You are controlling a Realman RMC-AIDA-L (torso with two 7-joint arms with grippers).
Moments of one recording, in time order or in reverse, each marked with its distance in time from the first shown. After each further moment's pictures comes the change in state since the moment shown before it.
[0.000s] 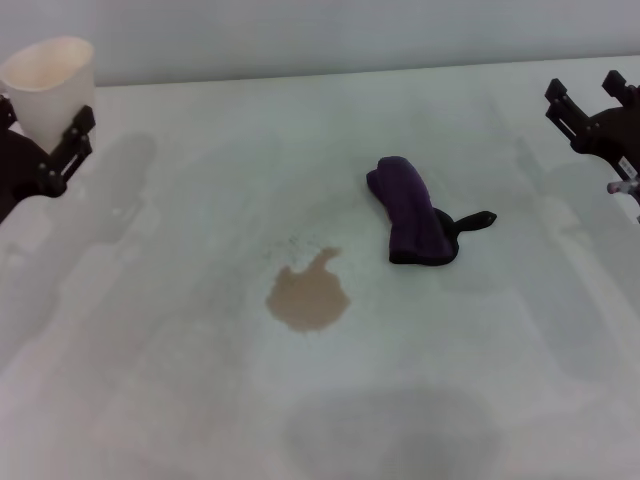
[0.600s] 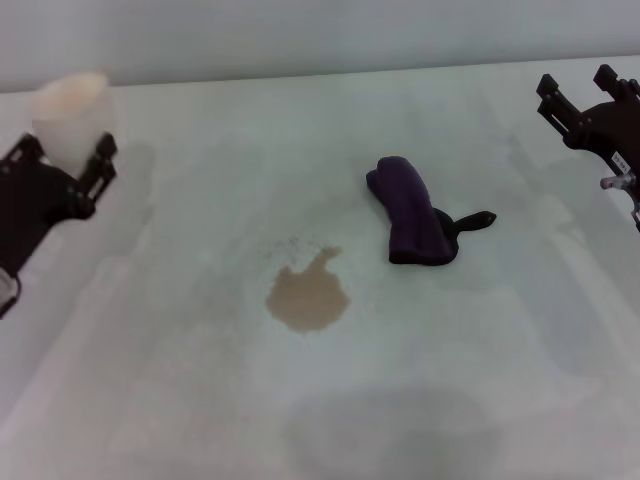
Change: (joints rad) left arm -0.097 -0.012 -0.002 -0.271 -0.147 0.014 0.072; right arm 0.011 0.000 0.000 -0.004 -0.014 -0.002 0.000
